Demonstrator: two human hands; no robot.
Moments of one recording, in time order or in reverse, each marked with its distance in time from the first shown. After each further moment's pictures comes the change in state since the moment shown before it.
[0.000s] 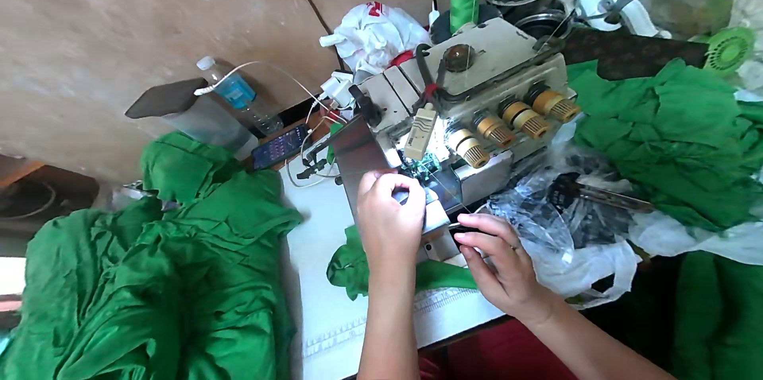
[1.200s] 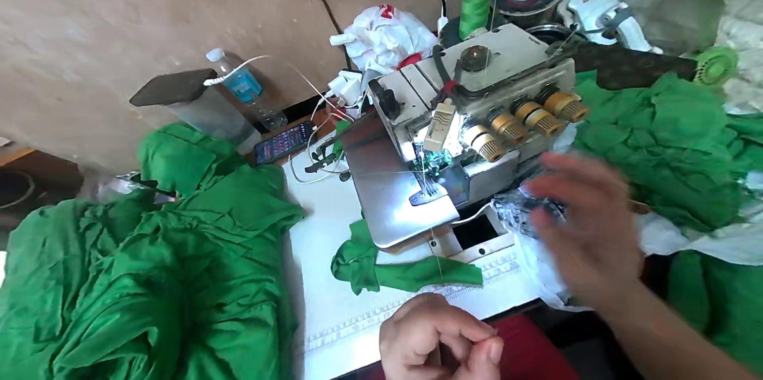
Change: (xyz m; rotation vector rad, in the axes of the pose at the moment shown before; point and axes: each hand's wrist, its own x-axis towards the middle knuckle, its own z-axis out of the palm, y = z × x) left_hand -0.103 0.017 -0.070 -1.003 -0.246 0.160; right_hand 0.067 -0.026 -0.066 0.037 -0.053 0.088
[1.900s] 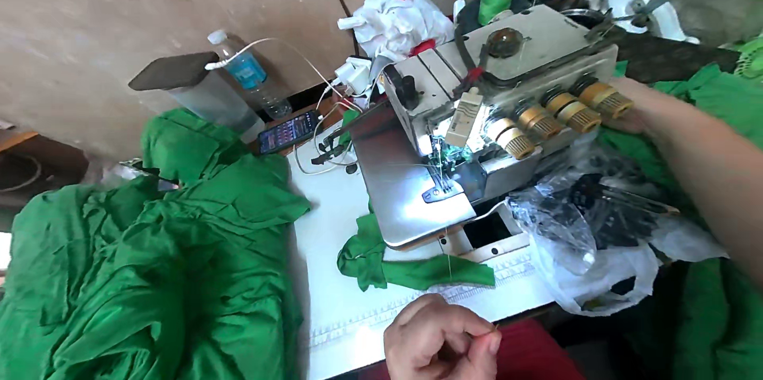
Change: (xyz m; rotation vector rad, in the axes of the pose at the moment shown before) left_hand -0.010 -0.014 -0.011 0.163 0.045 -0.005; right_hand 0.101 0.162 -0.077 0.265 -0.161 0.969
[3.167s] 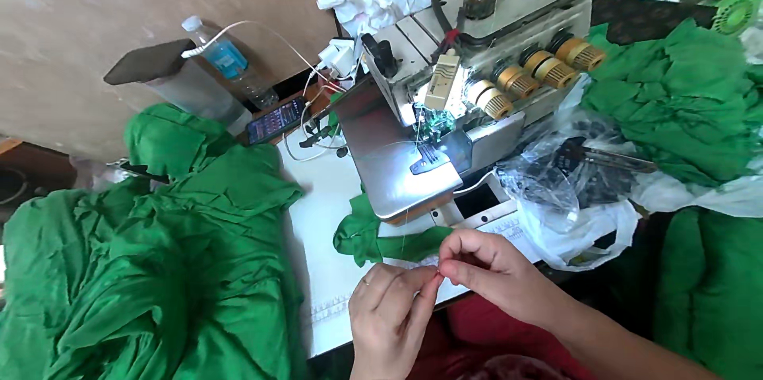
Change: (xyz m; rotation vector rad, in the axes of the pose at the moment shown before) left_hand -0.013 -0.024 -0.042 0.599 -0.042 0.229; right_hand -0.211 0.041 0.199 0.299 -0.440 -0.353
